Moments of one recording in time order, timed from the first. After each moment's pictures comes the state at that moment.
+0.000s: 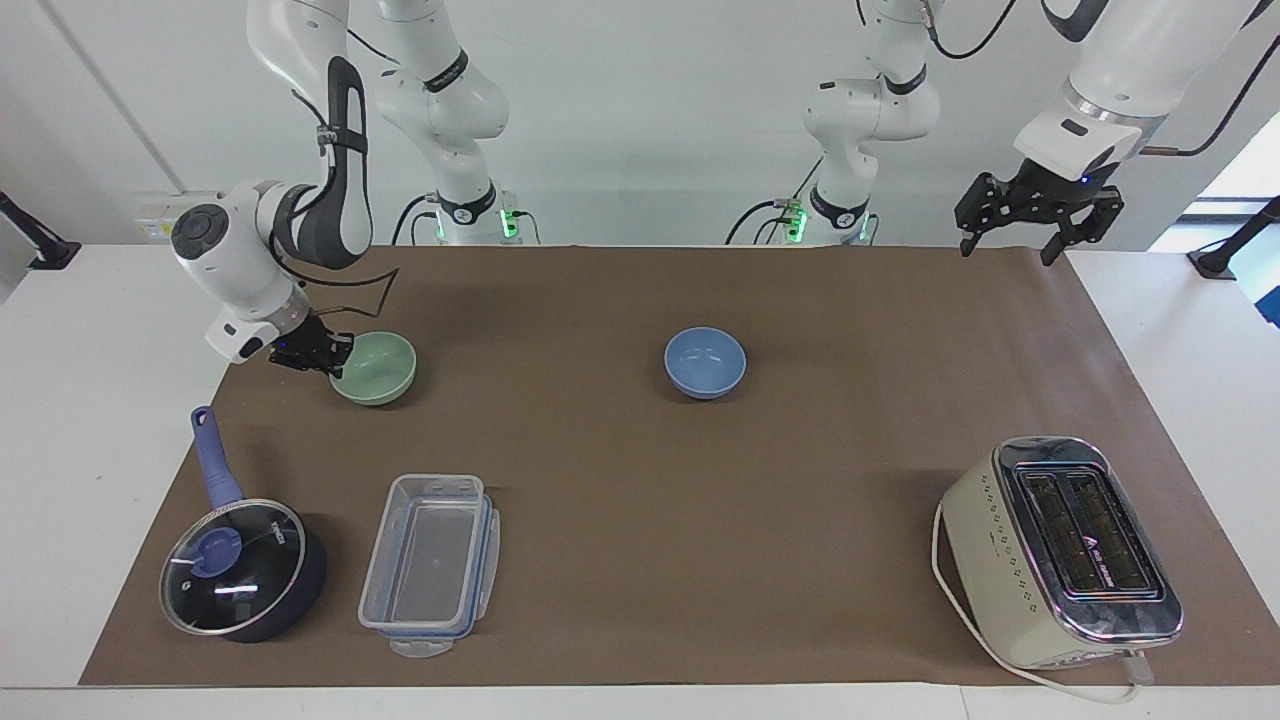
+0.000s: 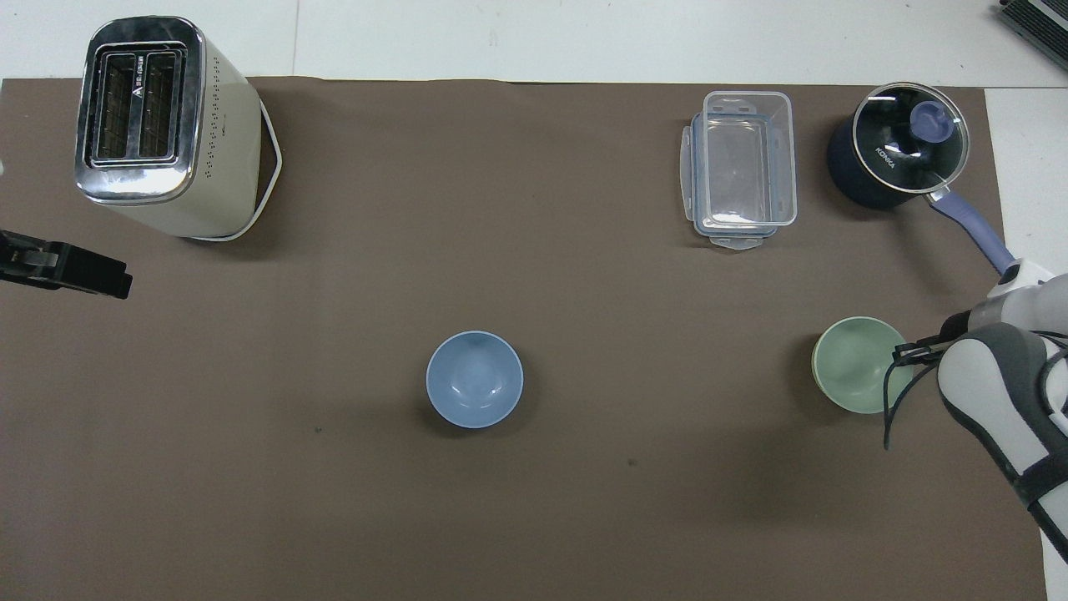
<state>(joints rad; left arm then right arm) -0.09 0.01 -0.02 -1.46 0.01 1.45 0.10 -0.24 0.08 -0.03 -2.19 0.01 2.16 -0.41</state>
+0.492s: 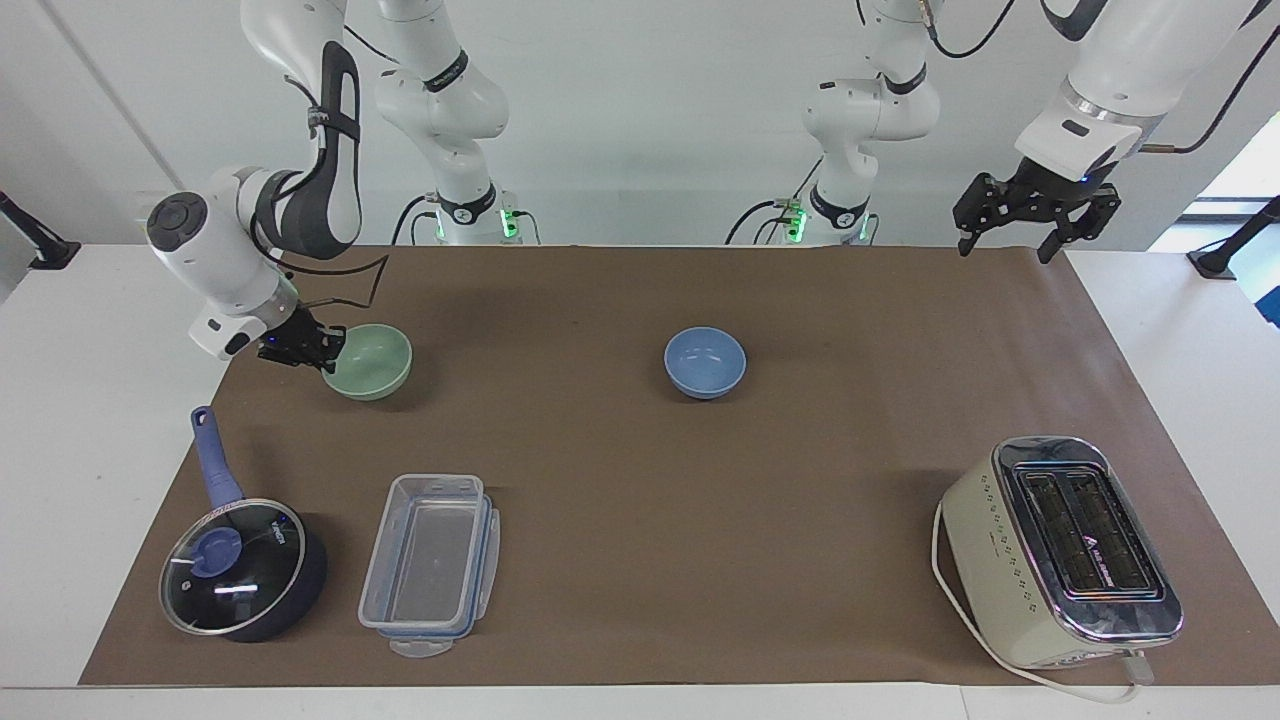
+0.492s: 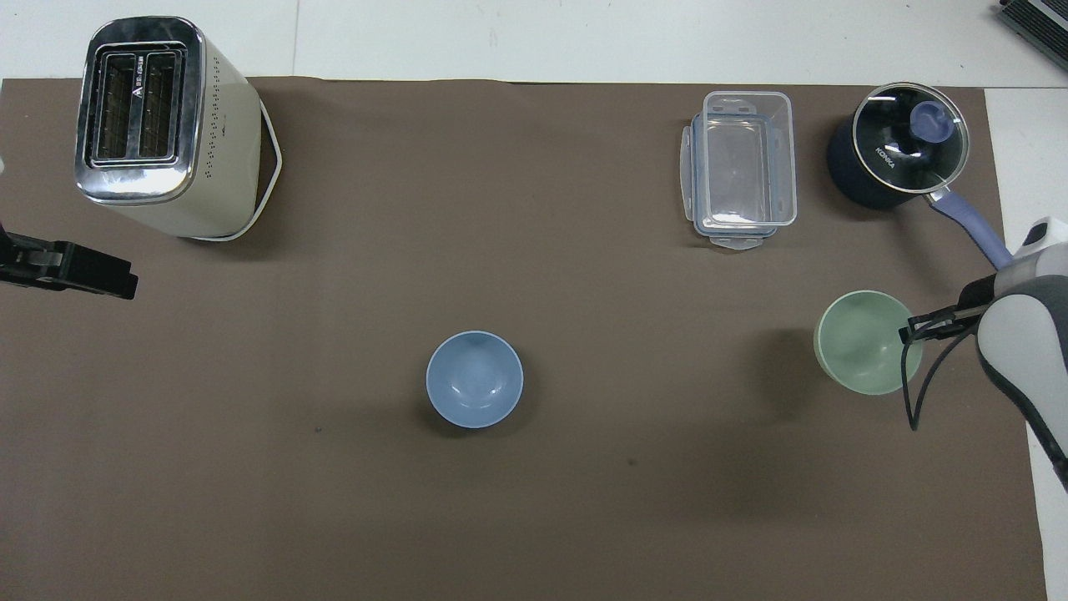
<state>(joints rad) -0.09 0.00 -0.02 -1.47 -0.02 1.45 0.08 -0.24 0.08 0.02 -2.00 0.09 1.94 -0.40</state>
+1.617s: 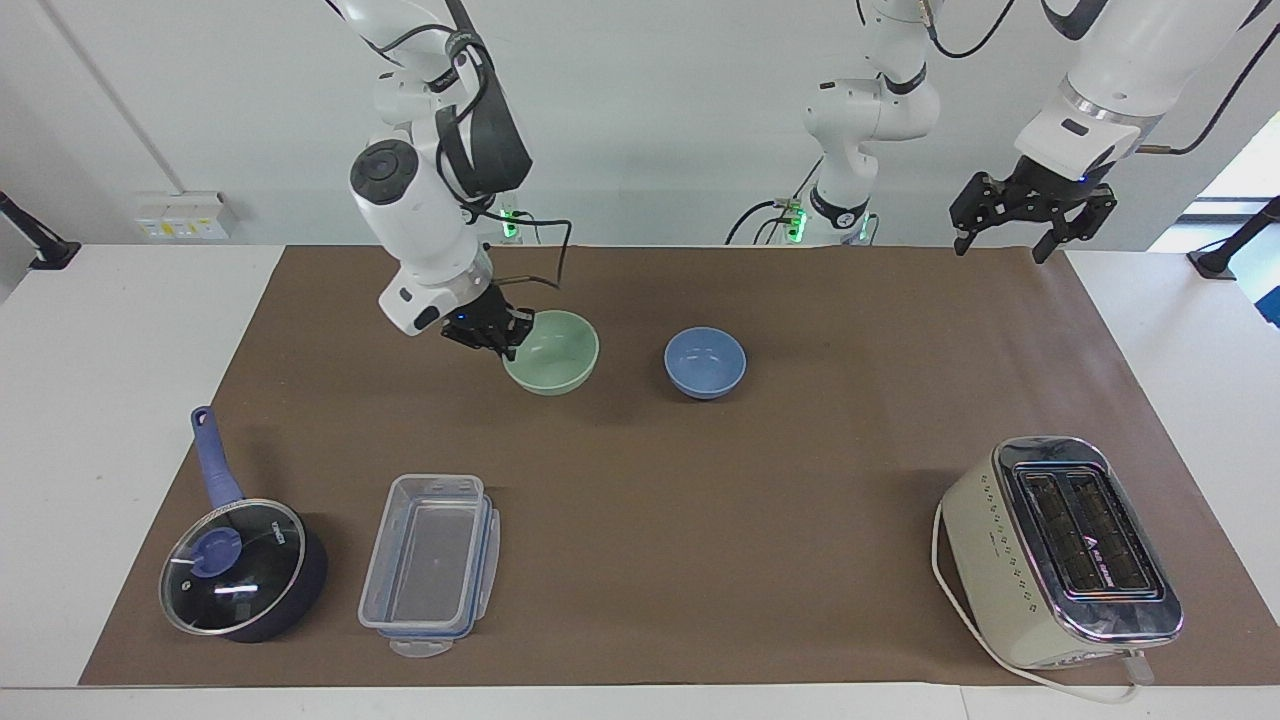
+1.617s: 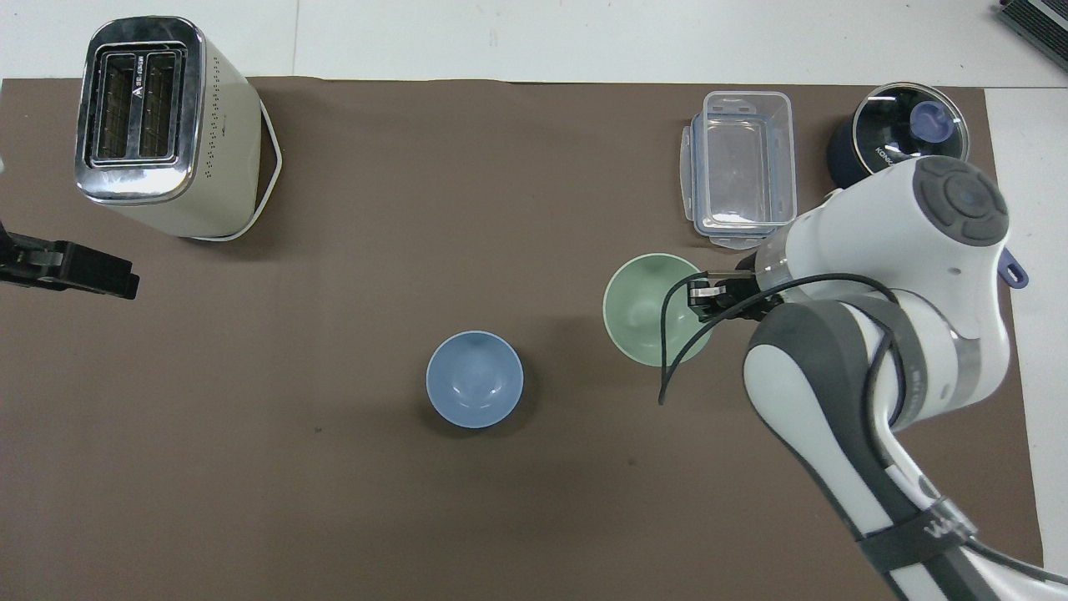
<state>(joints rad) -0.09 0.00 -0.02 -1.47 -0.02 1.45 0.08 -0.10 0.10 0.40 -1.88 0.16 1.95 0.30</state>
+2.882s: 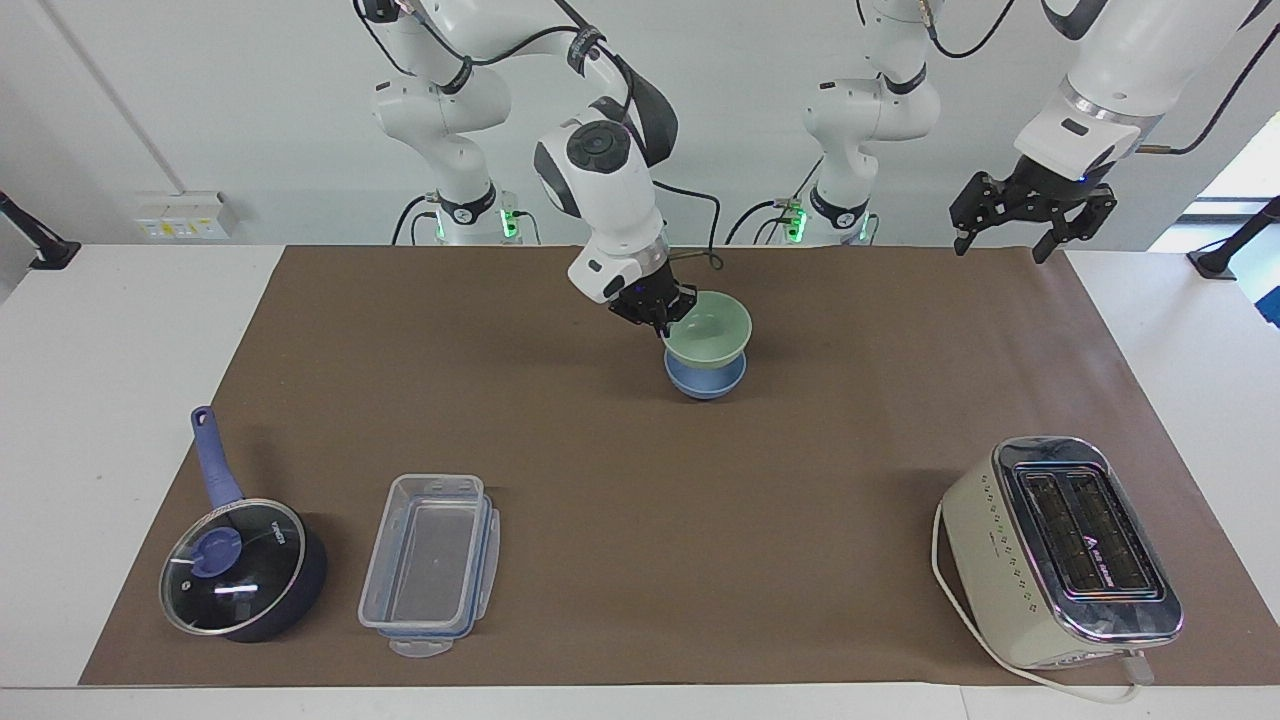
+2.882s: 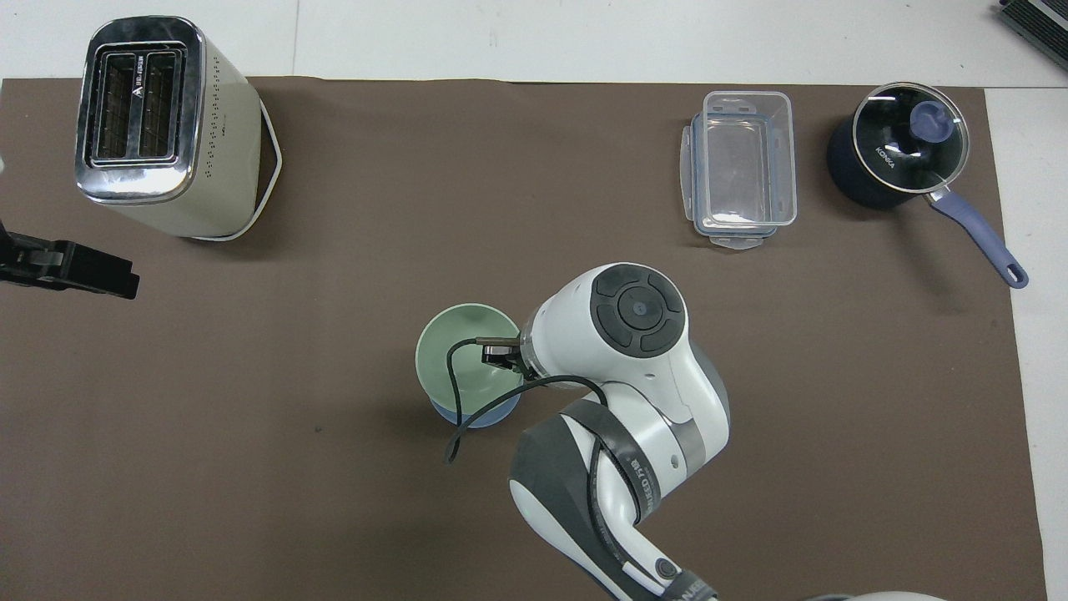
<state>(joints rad) -0.09 0.00 -0.02 -1.47 -0.02 1.45 0.08 0.24 0.24 0.40 -1.86 0.17 2.16 0.64</state>
